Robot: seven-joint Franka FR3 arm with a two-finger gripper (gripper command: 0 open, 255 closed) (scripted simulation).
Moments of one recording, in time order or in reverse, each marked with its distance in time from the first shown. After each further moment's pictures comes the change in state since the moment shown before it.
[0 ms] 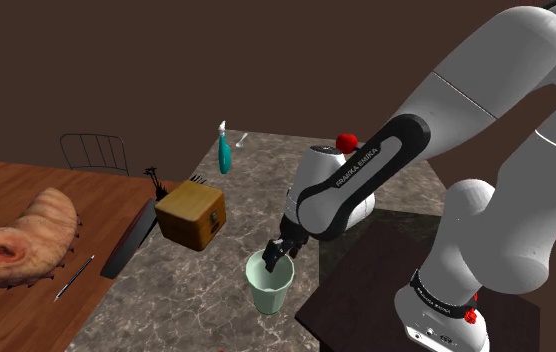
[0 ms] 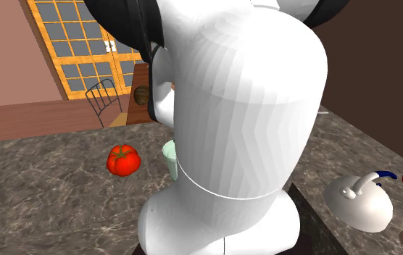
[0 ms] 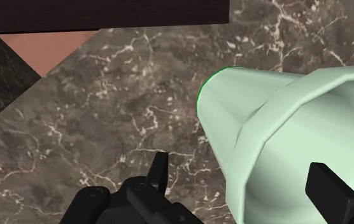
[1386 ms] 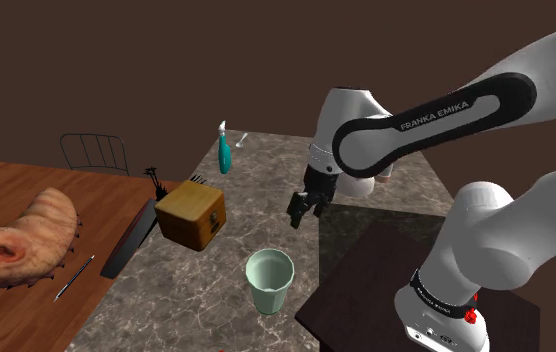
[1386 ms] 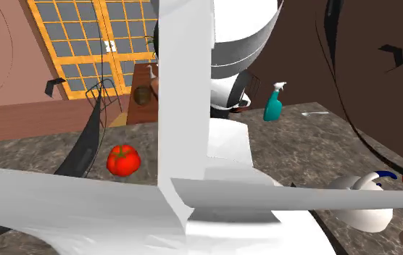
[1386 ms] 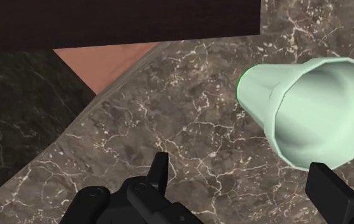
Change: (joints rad) arm -0.243 -0.433 -0.029 0.004 -0.360 -0.504 0.164
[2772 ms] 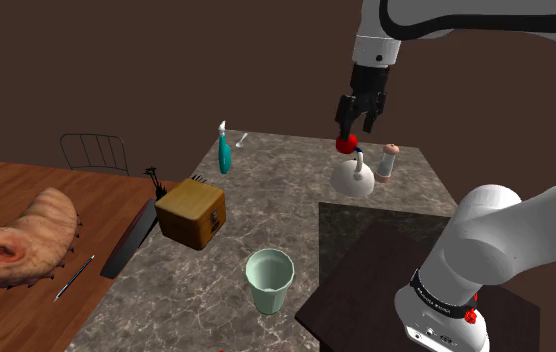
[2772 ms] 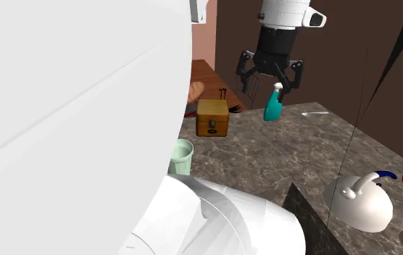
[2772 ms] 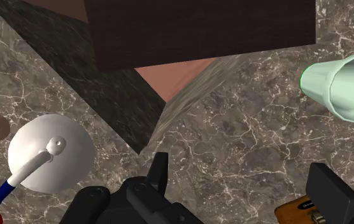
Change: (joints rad) arm -0.212 -0.131 -0.150 0.480 -0.316 -0.721 -0.054
